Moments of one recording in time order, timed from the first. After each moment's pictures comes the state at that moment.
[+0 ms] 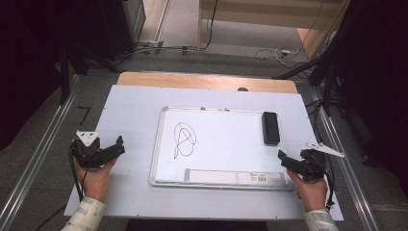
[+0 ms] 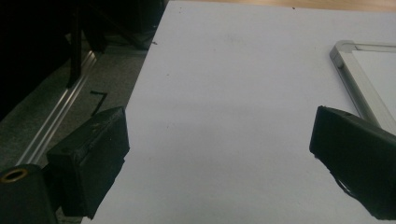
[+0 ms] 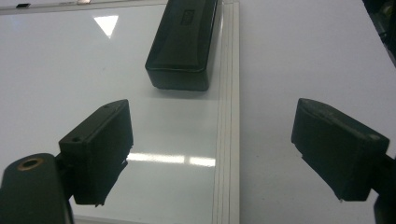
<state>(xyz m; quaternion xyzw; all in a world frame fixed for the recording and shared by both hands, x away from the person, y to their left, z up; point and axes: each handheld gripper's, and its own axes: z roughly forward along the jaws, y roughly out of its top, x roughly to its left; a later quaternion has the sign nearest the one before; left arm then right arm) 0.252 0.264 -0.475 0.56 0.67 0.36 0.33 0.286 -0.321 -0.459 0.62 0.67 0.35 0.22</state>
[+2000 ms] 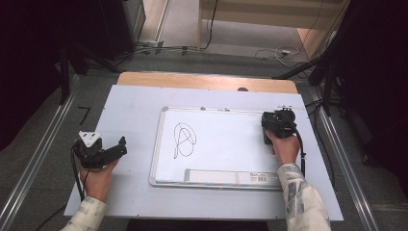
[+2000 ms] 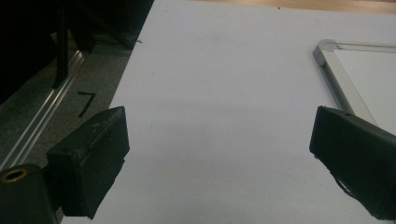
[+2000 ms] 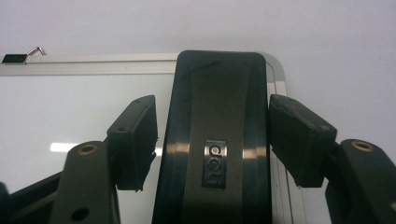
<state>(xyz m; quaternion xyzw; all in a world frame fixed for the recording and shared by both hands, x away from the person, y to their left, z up) 0.252 0.258 -0.476 0.56 0.67 0.35 0.34 0.428 -0.269 -0.471 0.64 0.68 0.29 0.22</state>
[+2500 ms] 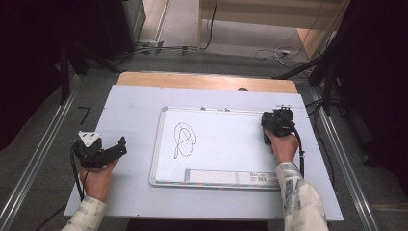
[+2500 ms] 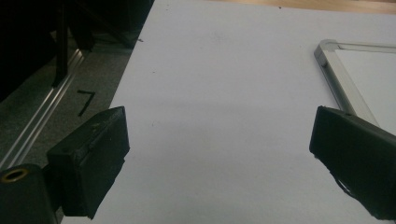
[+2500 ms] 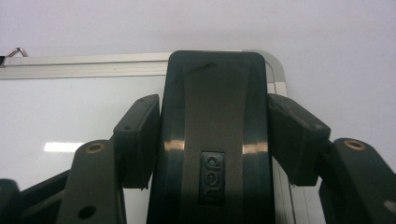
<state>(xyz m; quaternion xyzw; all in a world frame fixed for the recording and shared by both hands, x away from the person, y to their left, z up) 0.252 0.260 -0.476 0.56 0.67 0.34 0.35 0.435 -0.267 -0.476 0.65 0.67 0.27 0.23</state>
